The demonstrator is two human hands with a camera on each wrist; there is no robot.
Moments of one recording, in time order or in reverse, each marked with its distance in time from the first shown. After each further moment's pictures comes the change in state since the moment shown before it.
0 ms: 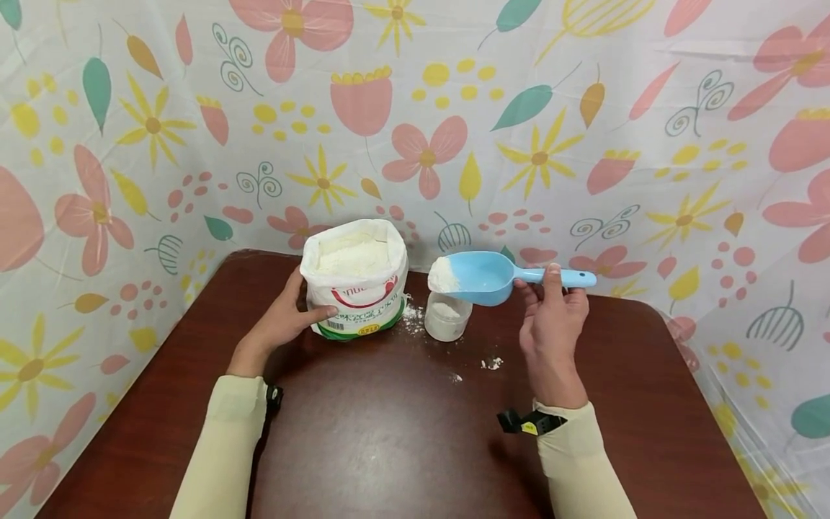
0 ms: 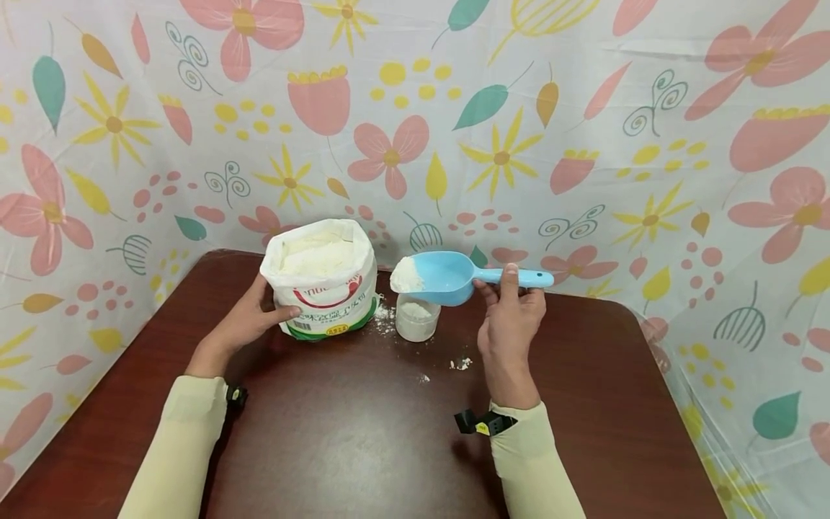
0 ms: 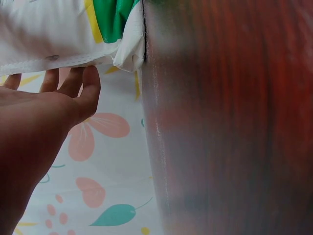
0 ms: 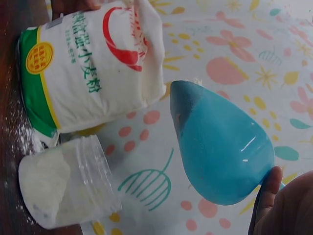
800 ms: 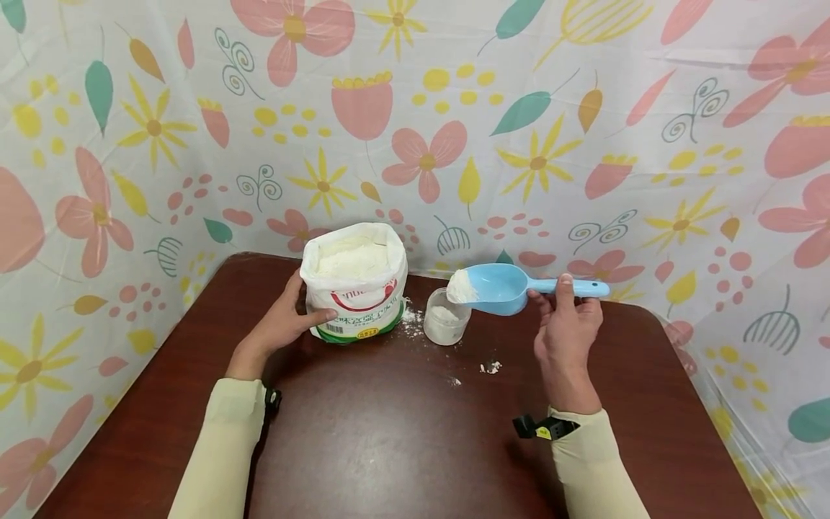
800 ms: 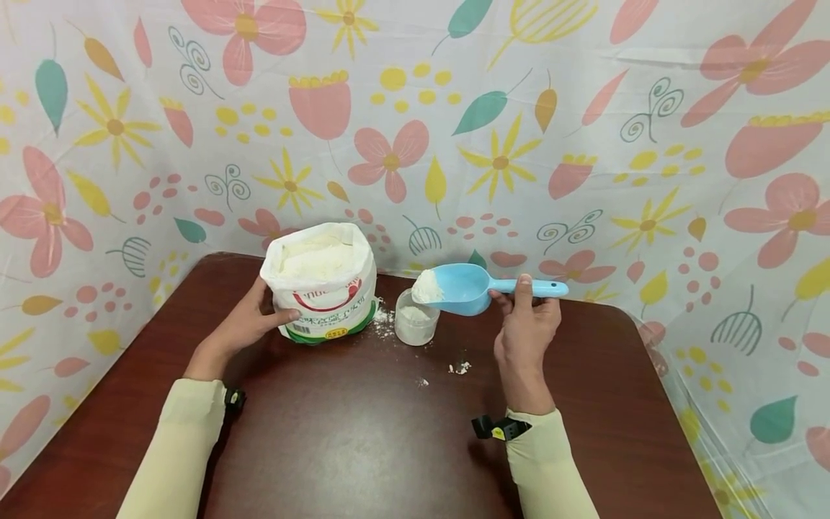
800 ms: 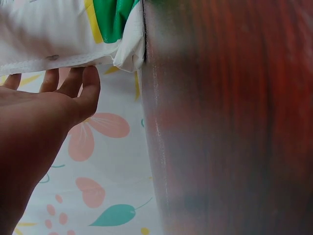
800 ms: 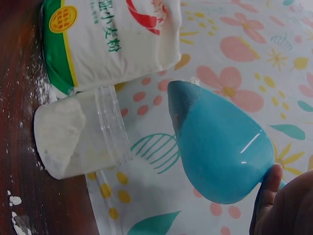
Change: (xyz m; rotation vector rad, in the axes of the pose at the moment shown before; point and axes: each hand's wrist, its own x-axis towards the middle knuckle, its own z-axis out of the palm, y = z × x) left_hand 0.000 0.000 -0.001 0.026 0.000 0.006; right_hand 0.013 -0.001 -0.029 -0.052 0.005 -0.065
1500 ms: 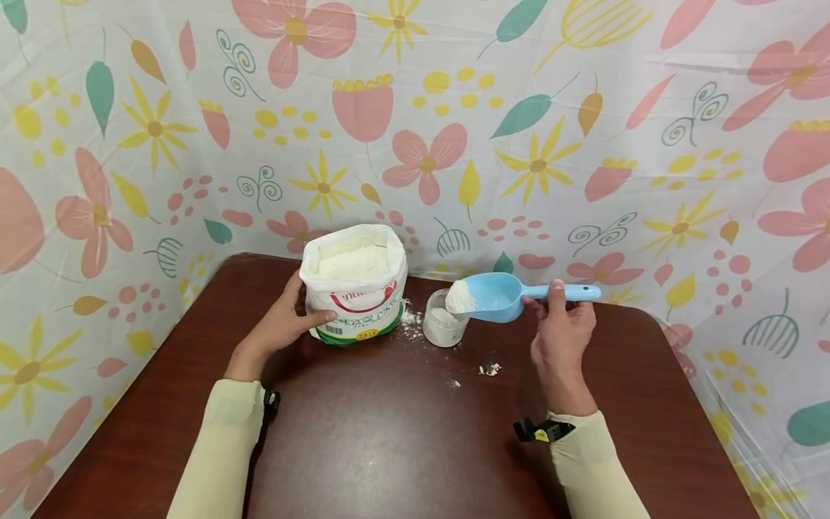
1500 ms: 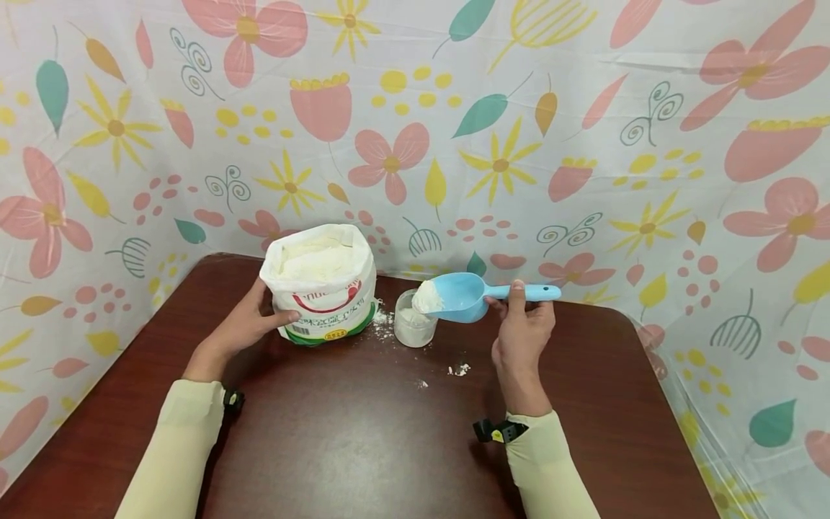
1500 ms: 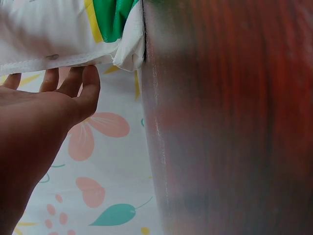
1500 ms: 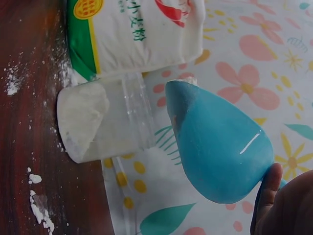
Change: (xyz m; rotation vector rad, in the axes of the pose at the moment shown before) left_hand -0.001 0.002 0.000 -0.019 -0.004 -0.004; right_hand 0.002 0.012 -0.010 -0.135 -0.040 -0.032
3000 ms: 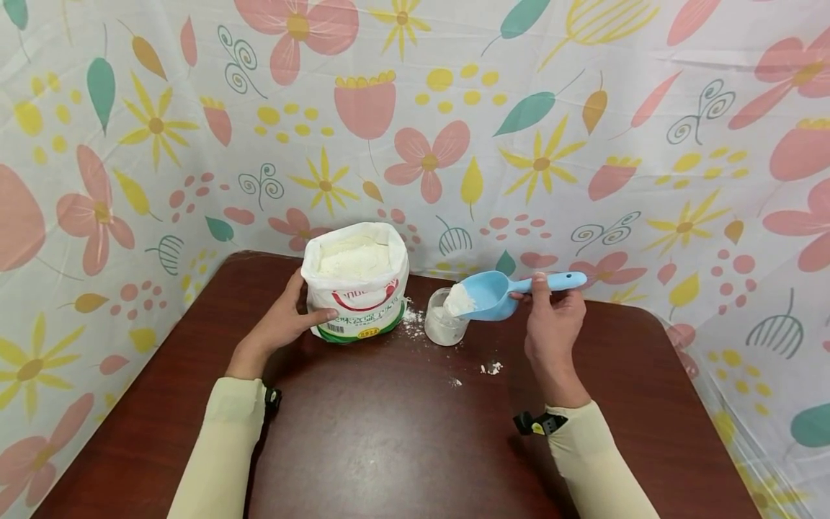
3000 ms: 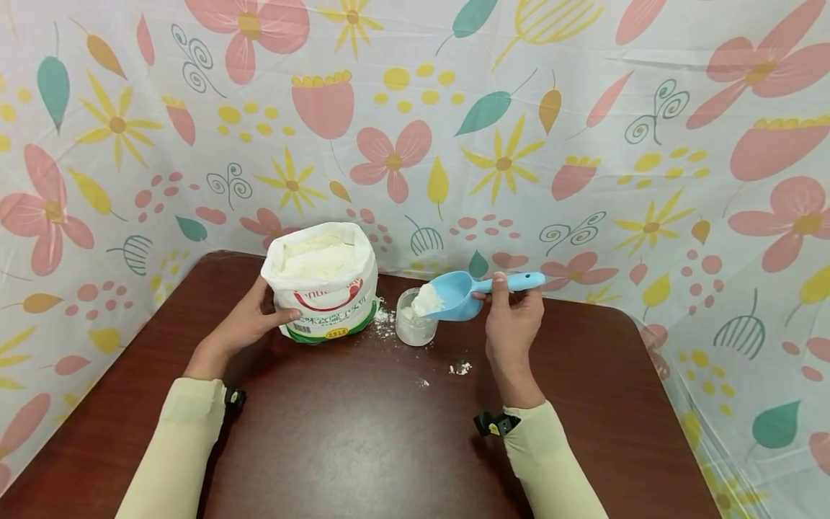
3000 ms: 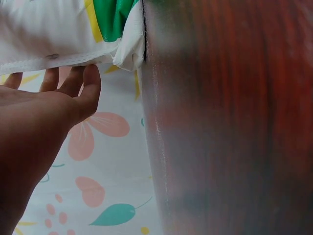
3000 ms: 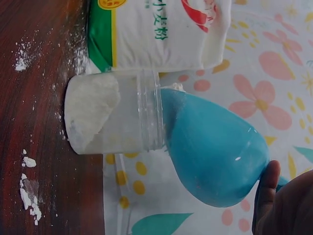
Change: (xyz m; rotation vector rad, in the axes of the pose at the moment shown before) left_hand -0.002 -0.002 -0.001 0.027 0.006 -0.058; right_hand 0.000 0.007 0.012 -0.194 -0.132 -0.131
